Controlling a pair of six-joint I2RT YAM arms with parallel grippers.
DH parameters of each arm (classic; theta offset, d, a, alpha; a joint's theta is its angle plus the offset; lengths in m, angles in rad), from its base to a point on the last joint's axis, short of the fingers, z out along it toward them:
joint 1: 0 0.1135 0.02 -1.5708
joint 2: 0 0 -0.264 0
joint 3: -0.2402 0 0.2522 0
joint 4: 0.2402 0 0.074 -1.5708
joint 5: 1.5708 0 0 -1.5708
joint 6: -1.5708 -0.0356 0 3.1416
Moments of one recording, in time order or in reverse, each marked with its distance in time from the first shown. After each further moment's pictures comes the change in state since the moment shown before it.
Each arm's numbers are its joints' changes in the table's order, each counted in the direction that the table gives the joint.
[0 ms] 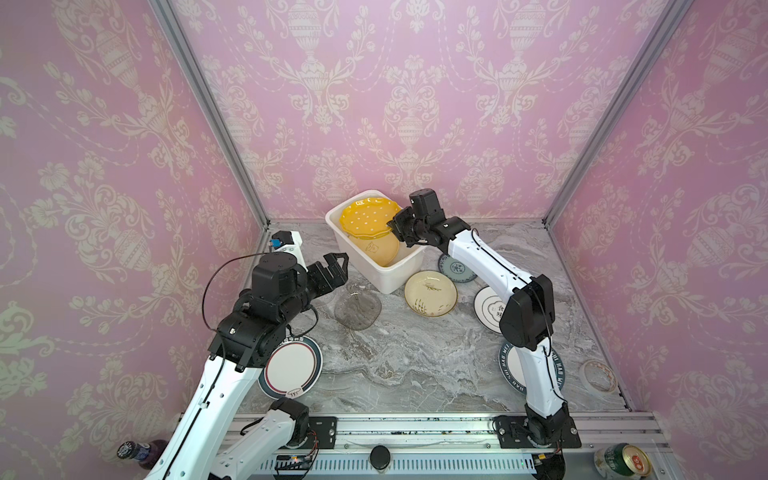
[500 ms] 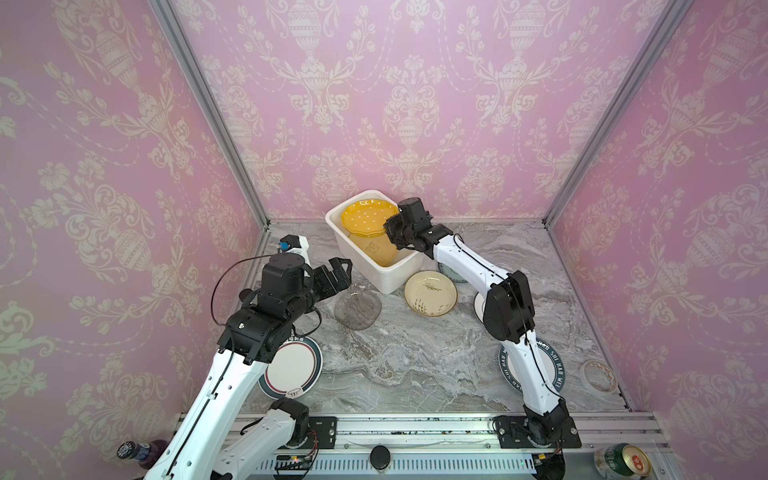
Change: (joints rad) left arm 0.001 0.016 0.045 0.010 0.021 0.000; right arm 0.026 0.156 -0.077 -0.098 0.142 -0.129
